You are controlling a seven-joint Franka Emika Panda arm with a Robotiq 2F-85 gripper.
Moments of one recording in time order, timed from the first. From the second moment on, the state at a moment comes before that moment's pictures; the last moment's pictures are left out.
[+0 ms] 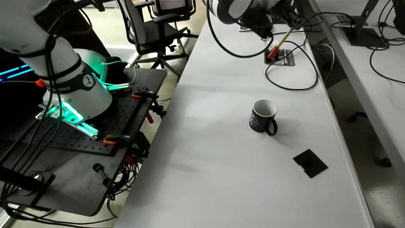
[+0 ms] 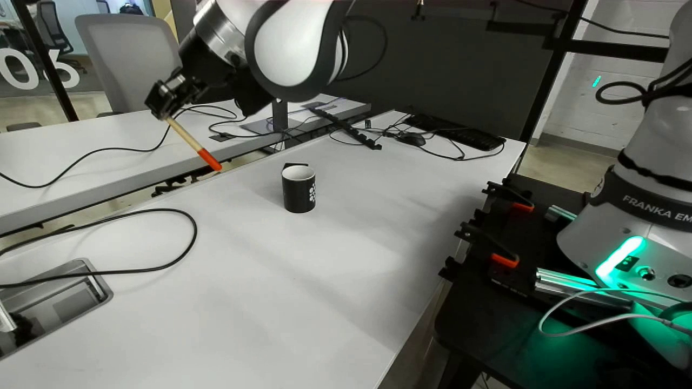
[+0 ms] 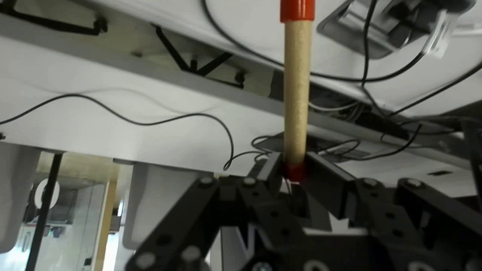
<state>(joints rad) 0.21 0.58 0.19 -2.04 -0.14 3.47 -0.05</state>
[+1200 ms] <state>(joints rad) 0.30 0.55 0.01 -1.87 0.10 3.46 -0.04</state>
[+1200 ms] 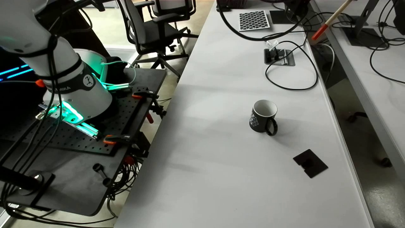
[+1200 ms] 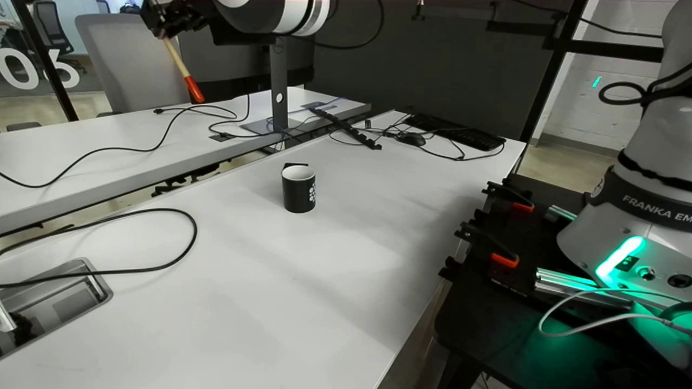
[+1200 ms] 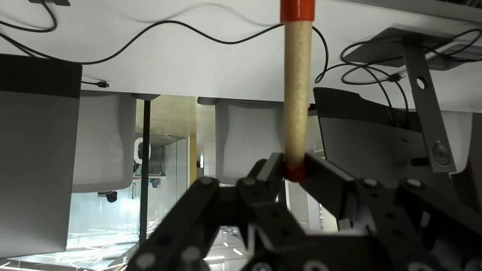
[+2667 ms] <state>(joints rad) 0.24 0.52 -0.02 -1.98 0.11 3.45 -0.01</state>
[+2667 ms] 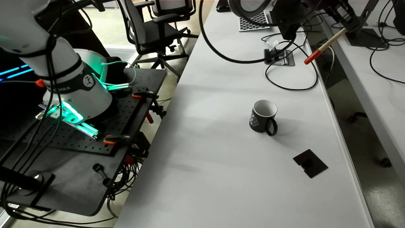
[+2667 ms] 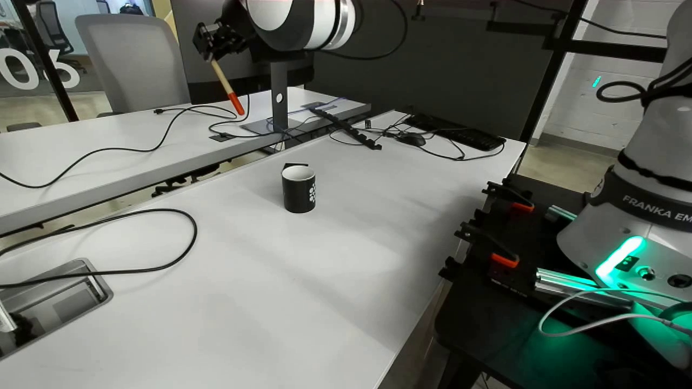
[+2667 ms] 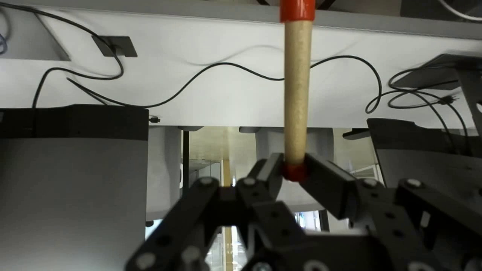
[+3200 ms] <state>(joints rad) 0.29 0.45 -0.12 -2.15 0.17 3.45 -0.01</state>
